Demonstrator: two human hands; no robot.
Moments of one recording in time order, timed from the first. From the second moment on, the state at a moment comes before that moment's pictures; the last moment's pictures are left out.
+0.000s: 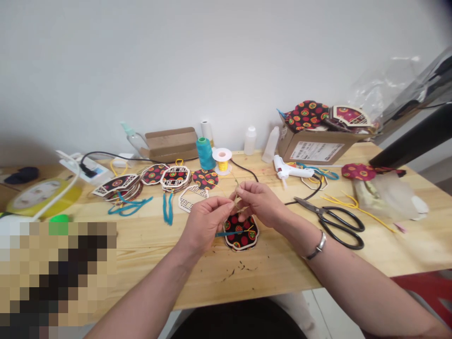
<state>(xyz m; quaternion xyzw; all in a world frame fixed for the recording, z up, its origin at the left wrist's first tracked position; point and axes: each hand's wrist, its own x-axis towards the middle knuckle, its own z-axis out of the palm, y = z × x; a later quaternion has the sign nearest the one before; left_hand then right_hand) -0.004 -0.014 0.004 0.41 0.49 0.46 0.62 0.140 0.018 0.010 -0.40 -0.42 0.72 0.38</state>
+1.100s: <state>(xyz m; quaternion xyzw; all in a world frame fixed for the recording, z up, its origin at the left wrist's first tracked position) -0.003 -0.014 0.005 0.42 0.51 0.47 0.58 0.147 0.021 0.008 -0.40 -0.71 0.39 0.44</state>
